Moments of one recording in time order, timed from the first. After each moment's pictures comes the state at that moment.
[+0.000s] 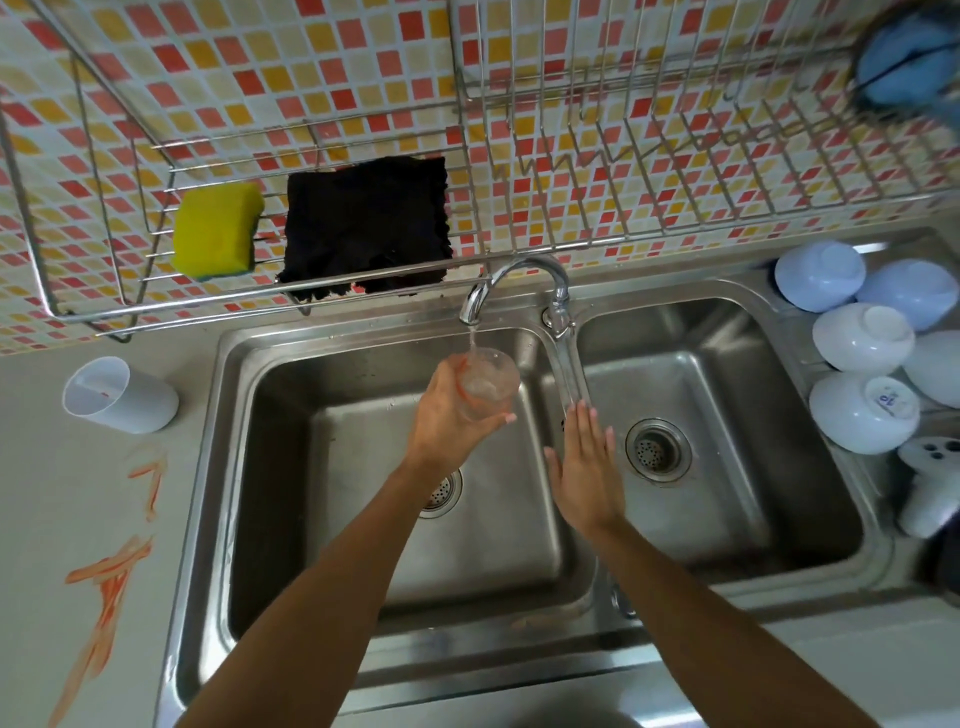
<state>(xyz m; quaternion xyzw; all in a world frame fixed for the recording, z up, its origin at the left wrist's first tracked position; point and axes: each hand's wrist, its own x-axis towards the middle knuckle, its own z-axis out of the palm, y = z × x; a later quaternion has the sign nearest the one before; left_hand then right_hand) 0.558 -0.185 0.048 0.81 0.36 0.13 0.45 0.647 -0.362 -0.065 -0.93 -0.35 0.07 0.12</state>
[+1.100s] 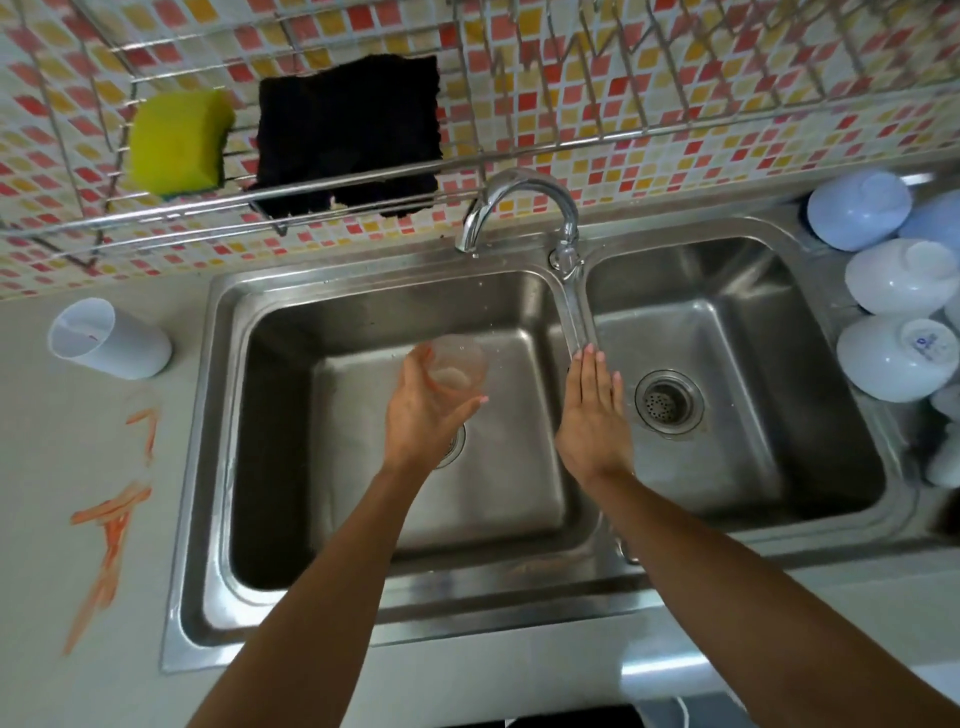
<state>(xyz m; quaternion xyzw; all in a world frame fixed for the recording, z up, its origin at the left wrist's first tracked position) 0.505 -0.198 0.004 0.81 0.40 0.16 0.39 0.638 -0.361 -0.056 -0.92 -0.38 0.07 0.01</state>
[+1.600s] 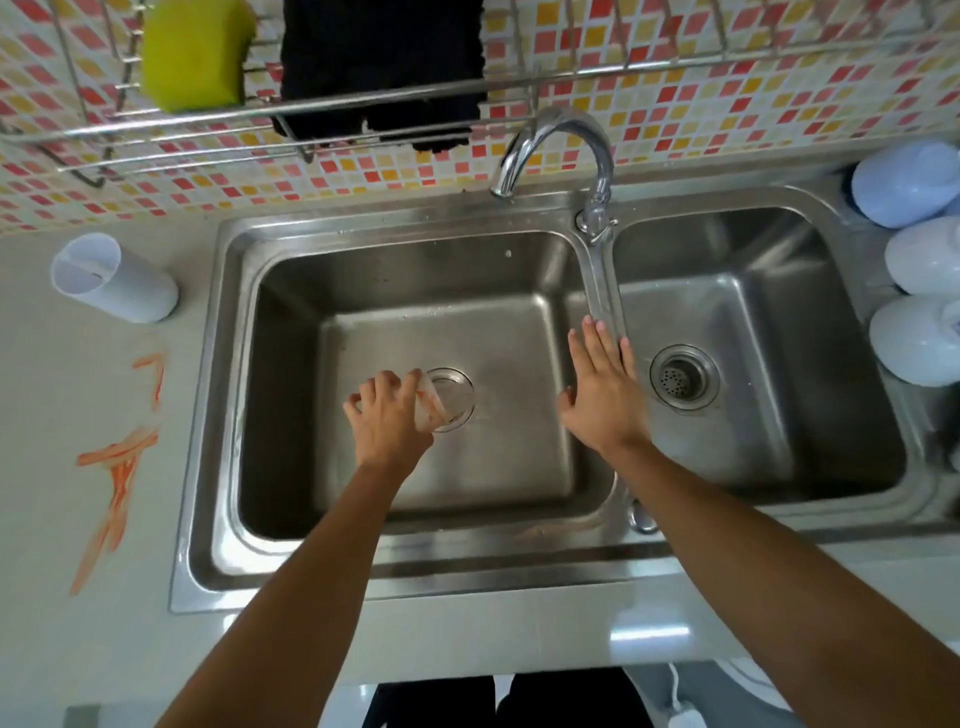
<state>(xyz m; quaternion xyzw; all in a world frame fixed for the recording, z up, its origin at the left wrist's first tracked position) 0.437 -0.190 -0.039 0.90 0.42 -0.08 0.05 0.640 -0.362 -0.054 -0.90 -0.43 0.08 0.04</state>
